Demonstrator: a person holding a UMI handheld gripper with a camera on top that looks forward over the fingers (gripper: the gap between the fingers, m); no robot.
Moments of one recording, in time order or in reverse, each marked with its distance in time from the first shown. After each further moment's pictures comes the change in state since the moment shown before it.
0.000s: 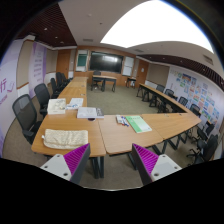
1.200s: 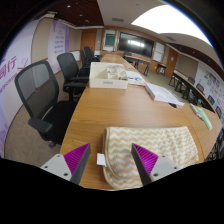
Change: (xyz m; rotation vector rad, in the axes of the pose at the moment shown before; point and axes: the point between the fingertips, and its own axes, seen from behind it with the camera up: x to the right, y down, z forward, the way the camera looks) arm -0.505 0.103 0.313 -0.181 -0.222 -0.109
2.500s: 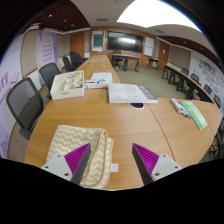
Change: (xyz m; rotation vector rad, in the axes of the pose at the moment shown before) arm 0.232 -0.022 -0.003 -0.013 0.000 0.106
